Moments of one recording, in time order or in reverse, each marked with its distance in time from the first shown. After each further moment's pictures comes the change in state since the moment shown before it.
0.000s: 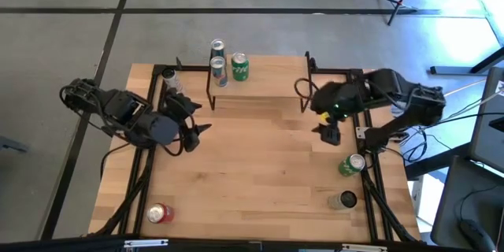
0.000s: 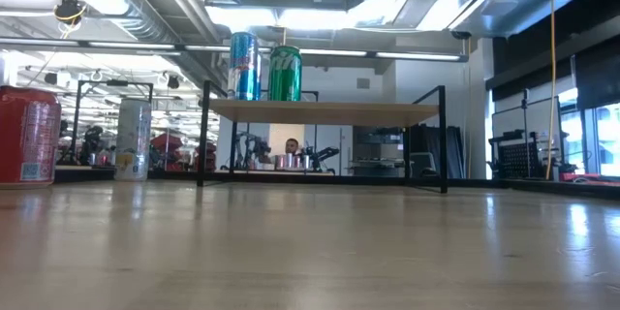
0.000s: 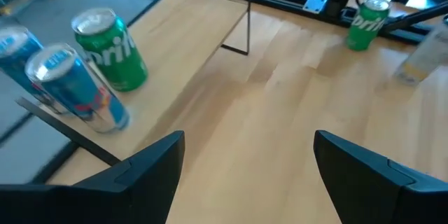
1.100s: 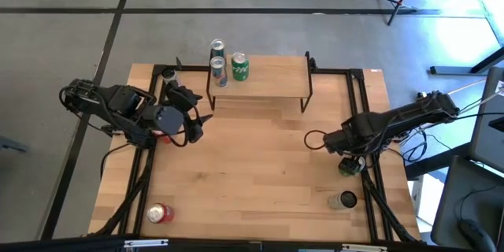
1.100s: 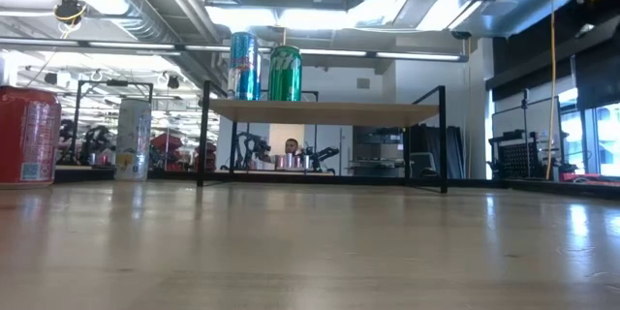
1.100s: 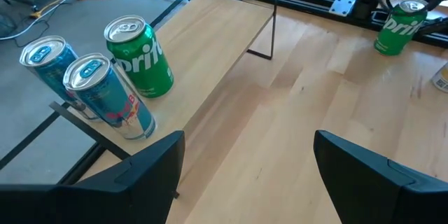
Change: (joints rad) left arm 0.088 -0.001 0.000 0.007 -0.004 0.060; right arm 0.175 -0.240 -0.903 0.006 -0.396 0.553
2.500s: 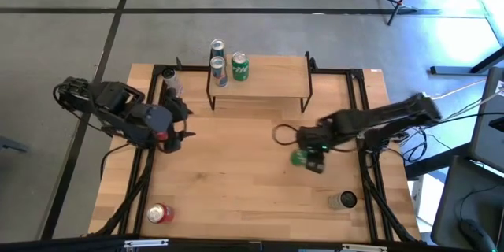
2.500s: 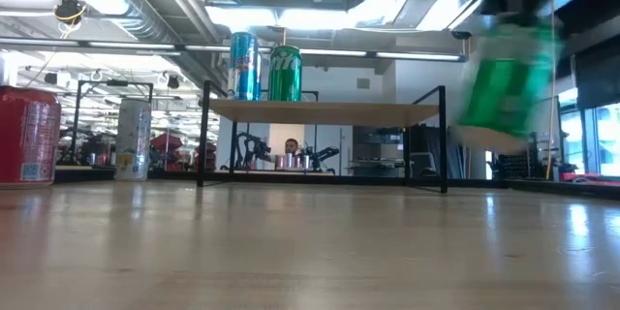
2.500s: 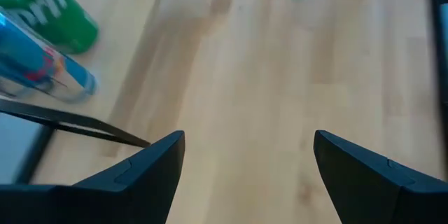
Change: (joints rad) left arm -0.023 -0.108 -0.055 -0.131 0.337 0.155; right arm -0.052 0.292 0.406 0.288 0.297 -0.303
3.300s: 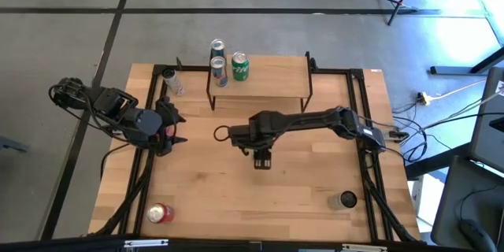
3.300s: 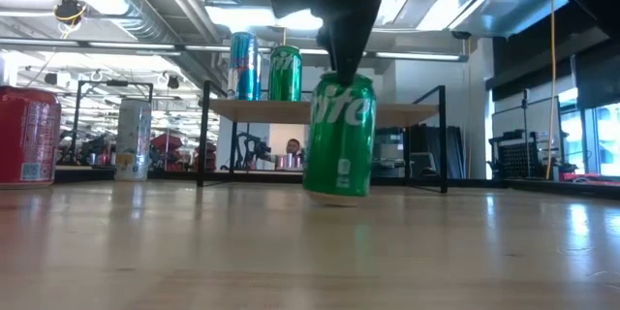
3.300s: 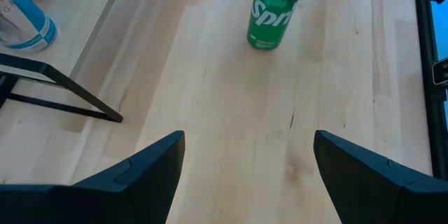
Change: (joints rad) left arm -0.021 -0.225 -0.327 0.133 0.053 -0.072; right arm -0.119 0.780 0.852 -0.211 0.001 -0.408
